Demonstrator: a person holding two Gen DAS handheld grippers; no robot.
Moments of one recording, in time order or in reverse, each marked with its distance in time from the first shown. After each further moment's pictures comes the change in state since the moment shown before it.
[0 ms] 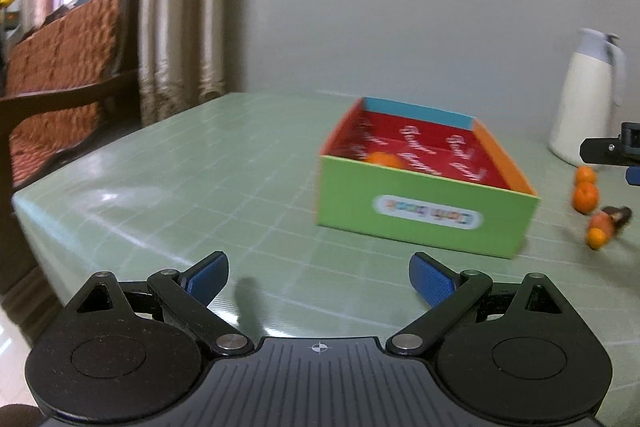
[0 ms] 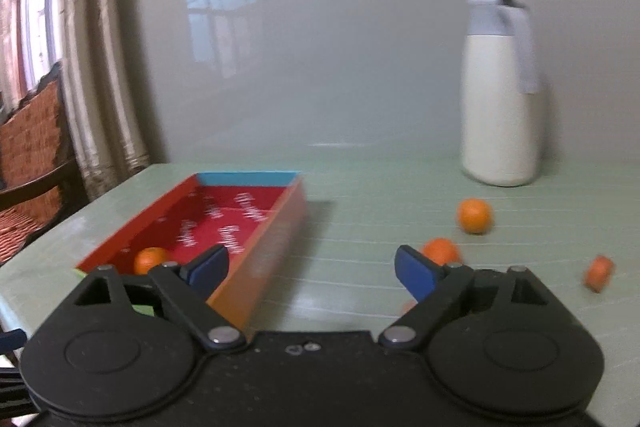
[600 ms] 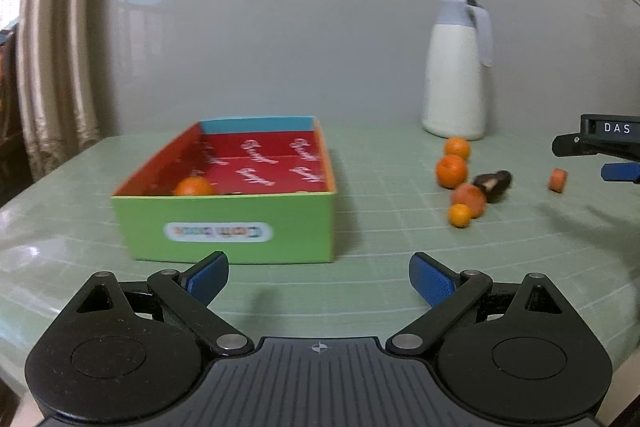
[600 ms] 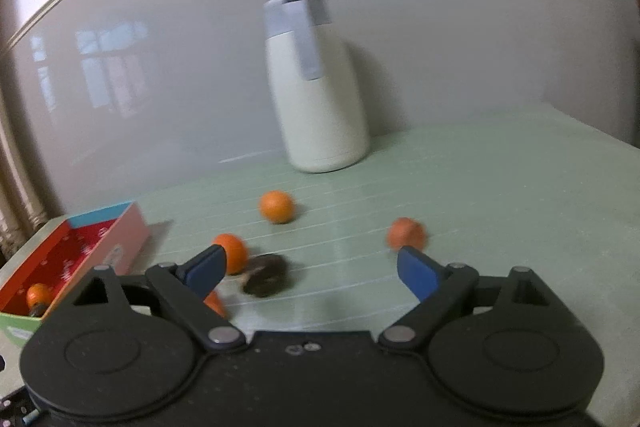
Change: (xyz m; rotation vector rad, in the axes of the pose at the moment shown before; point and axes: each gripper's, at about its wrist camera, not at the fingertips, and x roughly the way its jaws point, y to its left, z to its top) left arm -0.017 -0.098 -0.001 0.199 -0.049 -0.260; right arm -0.045 -0.125 -0.023 0.224 -0.047 -0.258
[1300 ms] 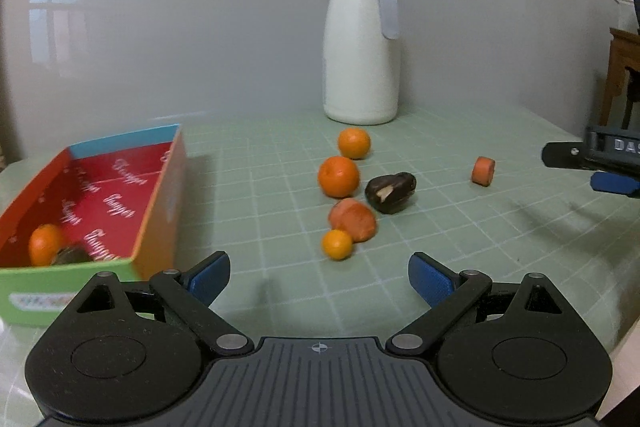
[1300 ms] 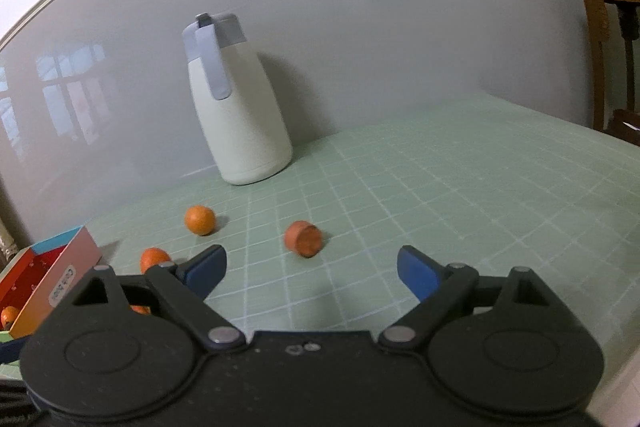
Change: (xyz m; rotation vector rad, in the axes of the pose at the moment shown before) left arm 0.048 -0.081 0.036 0.111 0.070 -0.196; right arm -0.019 -0.062 -0.002 0.092 -0.020 -0.081
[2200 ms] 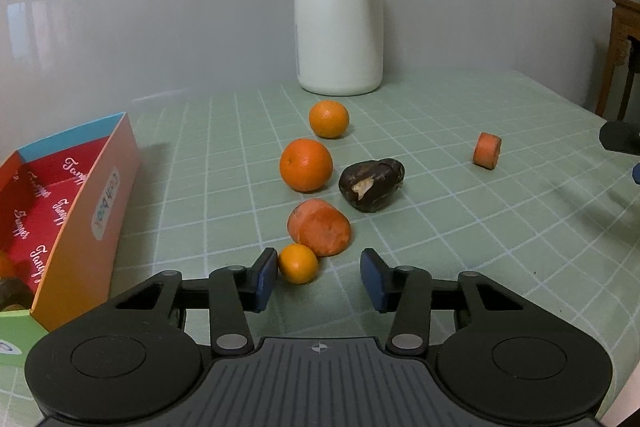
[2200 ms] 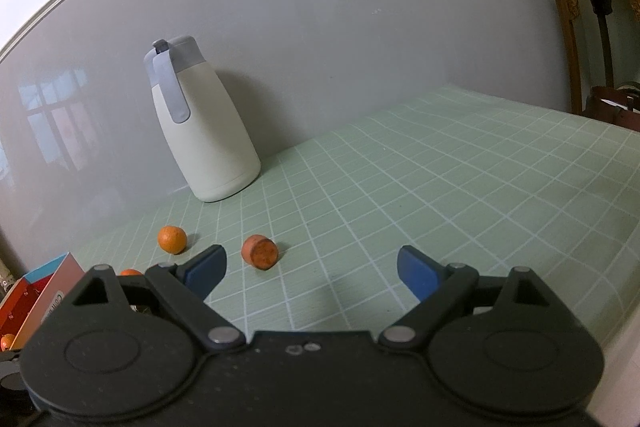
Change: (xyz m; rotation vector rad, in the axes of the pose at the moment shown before) left arm 0.055 -0.024 0.014 0.035 0.097 -0.022; right arm -0.003 -0.031 0.004 0.082 -0.015 -0.017
